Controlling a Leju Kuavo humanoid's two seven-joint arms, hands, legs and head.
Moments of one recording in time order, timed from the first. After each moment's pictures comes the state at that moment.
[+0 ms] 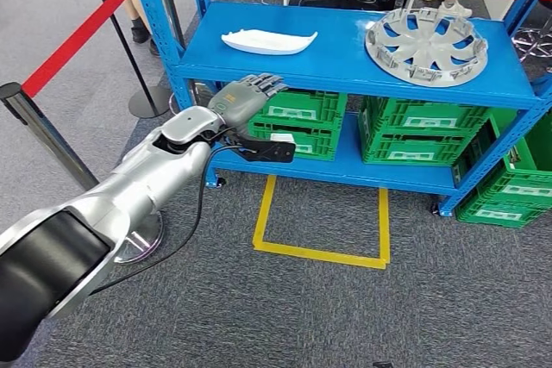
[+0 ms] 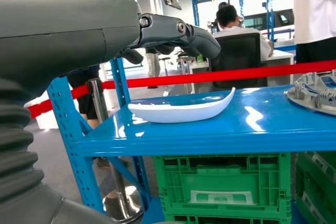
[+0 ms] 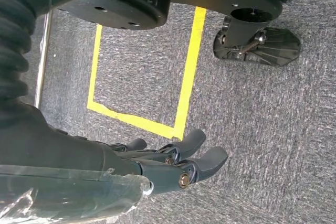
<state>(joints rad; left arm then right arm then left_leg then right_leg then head) -1.02 -0.01 -0.76 -0.42 -0.95 0.12 -0.20 -0.12 0.21 -0.98 -0.20 1.19 -0.14 0.00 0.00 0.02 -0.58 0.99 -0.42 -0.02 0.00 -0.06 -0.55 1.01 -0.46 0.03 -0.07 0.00</state>
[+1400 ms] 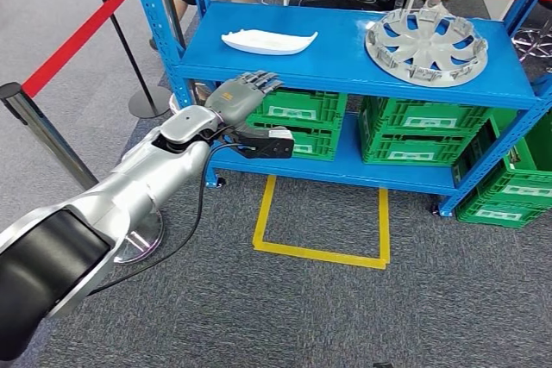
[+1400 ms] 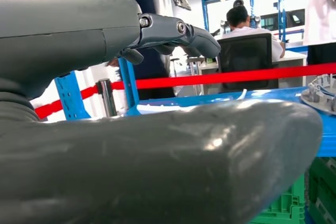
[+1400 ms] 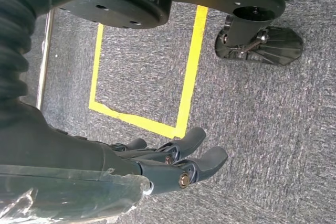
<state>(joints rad) -1.03 -0.01 -0.76 -0.40 -0.95 0.14 -0.17 -0.12 0.21 -0.98 -0.20 1.19 -0.15 0.00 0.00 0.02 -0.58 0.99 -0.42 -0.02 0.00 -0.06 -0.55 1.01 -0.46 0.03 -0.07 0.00</state>
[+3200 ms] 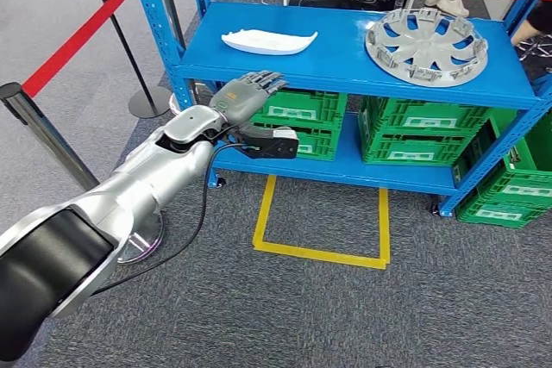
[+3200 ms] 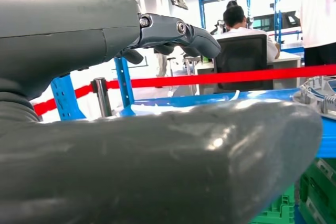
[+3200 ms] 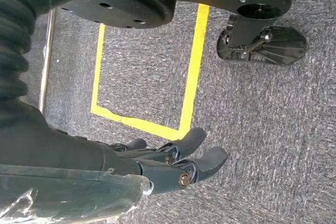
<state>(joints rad) -1.04 -0.03 -0.76 -0.39 -0.94 0.14 -0.18 -0.11 0.21 -1.01 -0.20 1.19 -0.15 0.00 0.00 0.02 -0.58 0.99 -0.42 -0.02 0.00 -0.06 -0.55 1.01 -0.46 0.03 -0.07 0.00</state>
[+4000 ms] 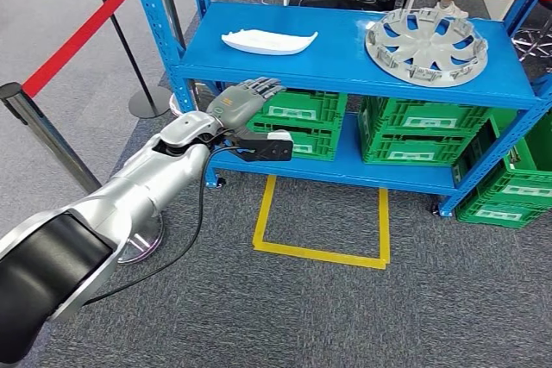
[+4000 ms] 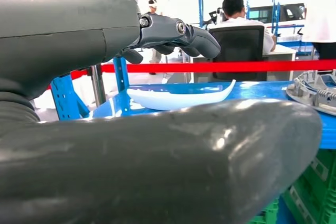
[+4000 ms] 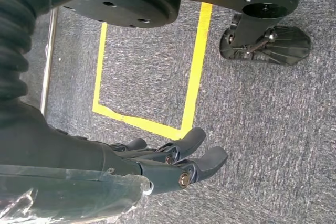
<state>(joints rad) -1.01 -0.02 -0.73 -0.39 -0.90 0.13 -0.22 -0.10 0.21 -1.01 -0.20 1.20 -0.15 0.00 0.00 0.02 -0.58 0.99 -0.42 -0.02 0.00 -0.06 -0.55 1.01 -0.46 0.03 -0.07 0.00</state>
